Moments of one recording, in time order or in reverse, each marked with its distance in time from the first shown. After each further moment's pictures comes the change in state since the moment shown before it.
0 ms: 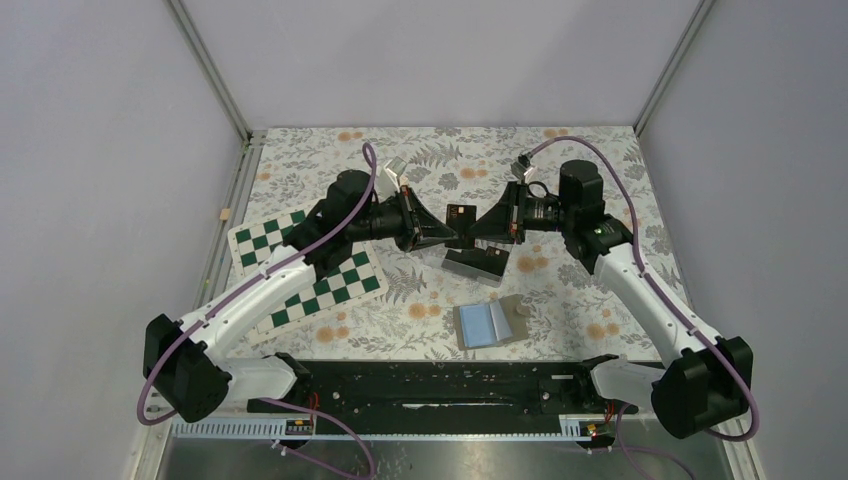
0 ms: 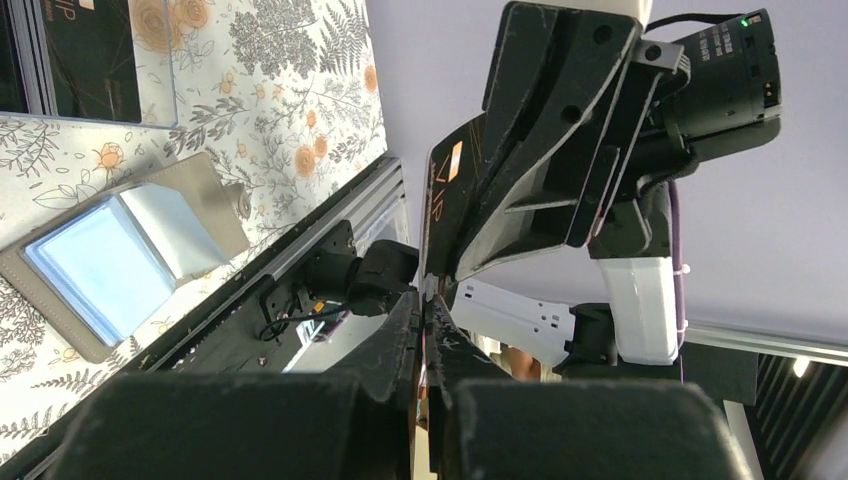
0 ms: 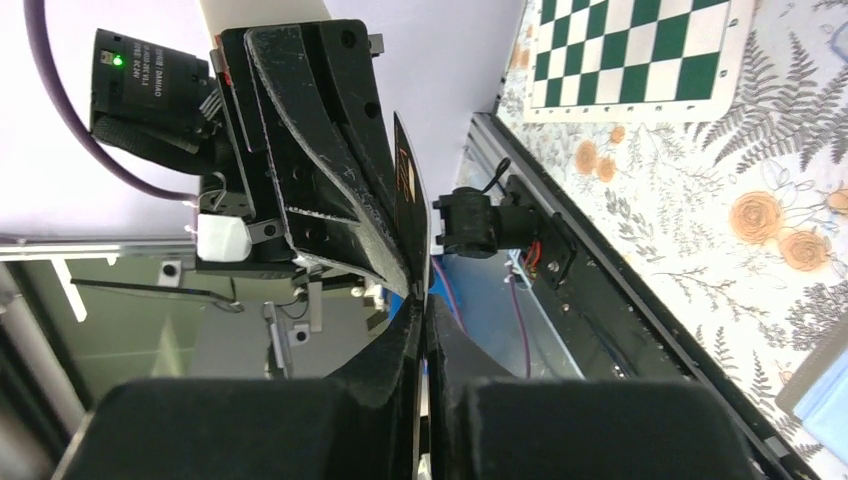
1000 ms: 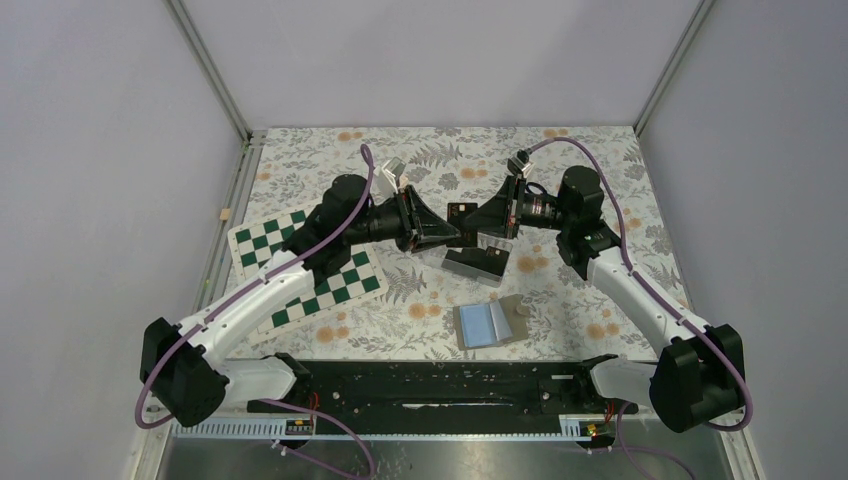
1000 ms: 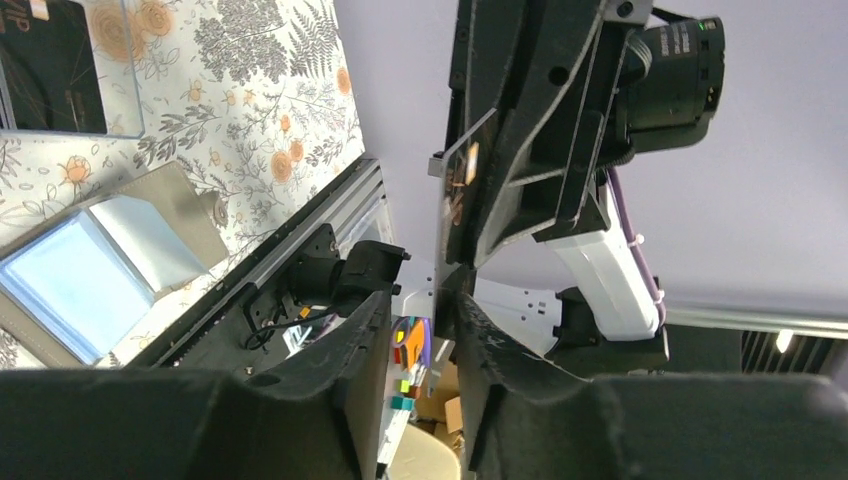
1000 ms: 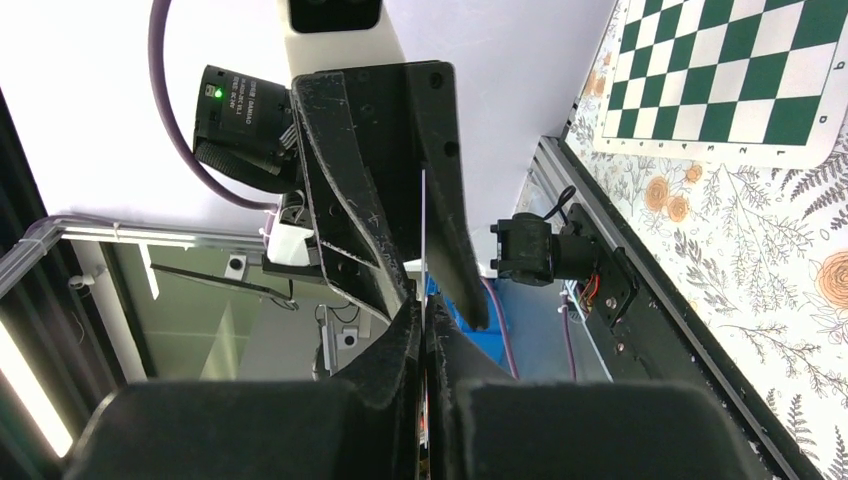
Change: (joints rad) left arm 0.002 -0.027 -0.049 0.110 0.026 -0.028; right arm 0.014 0.028 -0.083 0.371 -0.007 0.239
